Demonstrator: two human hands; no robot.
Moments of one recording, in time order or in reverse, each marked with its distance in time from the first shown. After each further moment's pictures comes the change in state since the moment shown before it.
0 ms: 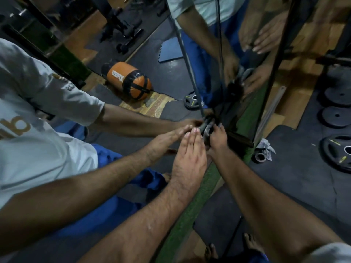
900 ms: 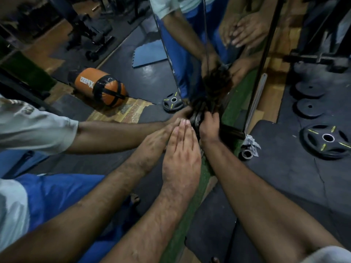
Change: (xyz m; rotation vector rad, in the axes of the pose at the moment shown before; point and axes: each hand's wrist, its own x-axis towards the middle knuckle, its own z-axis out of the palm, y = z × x) left_hand 0.029 0.046 0.097 -0.095 0.410 -0.136; right_hand 0.060 0.037 -0.002 0.023 0.198 -0.348
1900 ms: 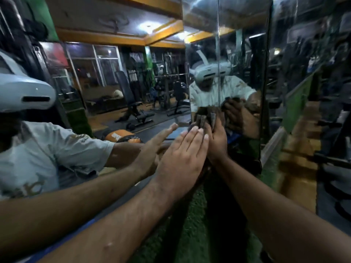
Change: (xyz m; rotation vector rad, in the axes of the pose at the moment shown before) left_hand -0.030 0.071 0.157 0.164 0.573 0.000; right_hand 0.051 0.096 -0.050 -0.268 -0.434 -0.932
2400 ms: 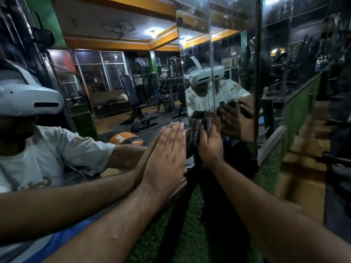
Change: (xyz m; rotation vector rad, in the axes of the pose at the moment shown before) left_hand -0.008 0.011 0.015 0.257 -0.211 -0.133; right_hand -0.007 0.036 -0.001 -0.055 -0.022 -0.016
